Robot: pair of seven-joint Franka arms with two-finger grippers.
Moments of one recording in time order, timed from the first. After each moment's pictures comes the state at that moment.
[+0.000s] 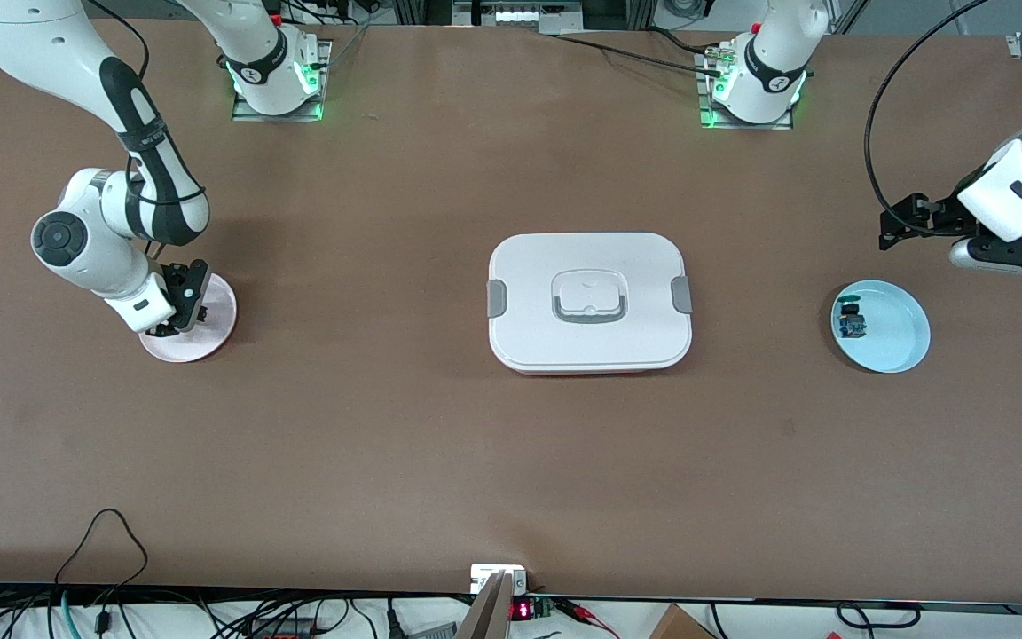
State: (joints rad) left arm 0.04 -0.04 -0.02 -1.83 0.00 1.79 0.14; right arm 0.04 0.40 -0.17 -2.24 -0.06 2.60 -1.48
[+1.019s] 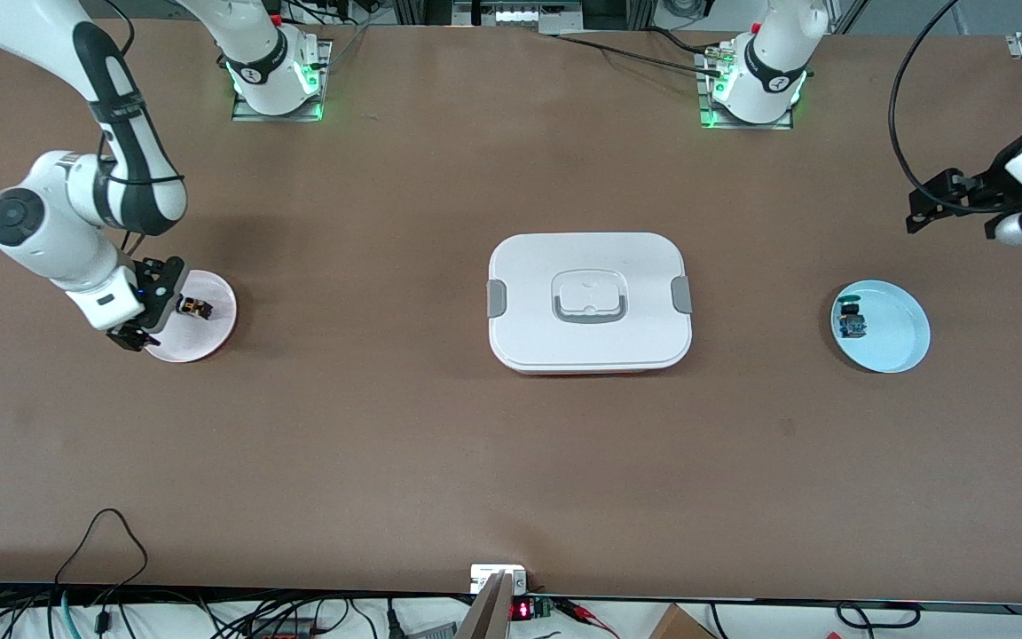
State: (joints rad) left arm 0.03 -0.04 -0.02 -1.67 0.00 1.60 0.02; right arm 0.04 0.27 -0.17 -2.16 0.00 2.49 -1.44
